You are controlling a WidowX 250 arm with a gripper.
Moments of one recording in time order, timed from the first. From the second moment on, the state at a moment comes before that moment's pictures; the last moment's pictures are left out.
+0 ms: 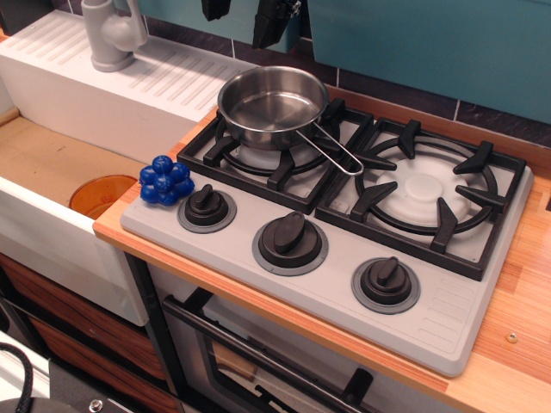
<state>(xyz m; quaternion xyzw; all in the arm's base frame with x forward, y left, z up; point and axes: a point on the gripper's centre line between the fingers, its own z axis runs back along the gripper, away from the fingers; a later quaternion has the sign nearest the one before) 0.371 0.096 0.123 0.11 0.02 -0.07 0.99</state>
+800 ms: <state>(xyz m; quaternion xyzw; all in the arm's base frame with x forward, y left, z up) 0.287 0.110 0.124 0.15 -0.05 -0.03 0.99</state>
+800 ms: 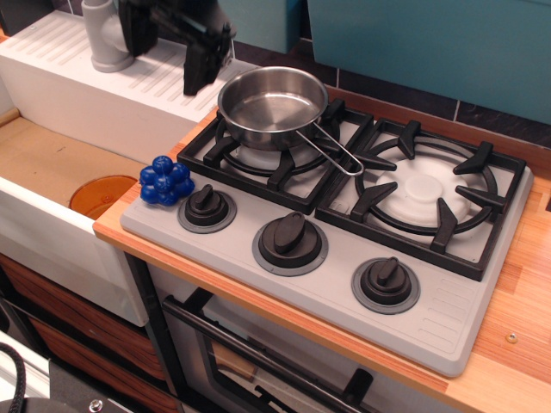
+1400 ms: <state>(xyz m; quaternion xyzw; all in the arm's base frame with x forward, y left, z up) 0.280 0.118 0.094 0.16 -0.09 -0.03 0.98</state>
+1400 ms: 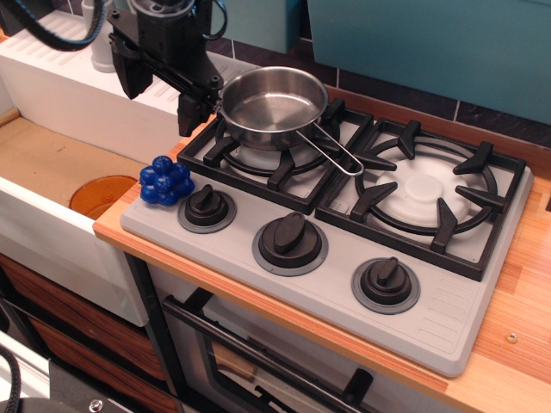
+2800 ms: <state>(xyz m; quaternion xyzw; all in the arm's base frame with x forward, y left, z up) 0.258 0.119 0.045 0.12 -0.08 0.03 0.99</state>
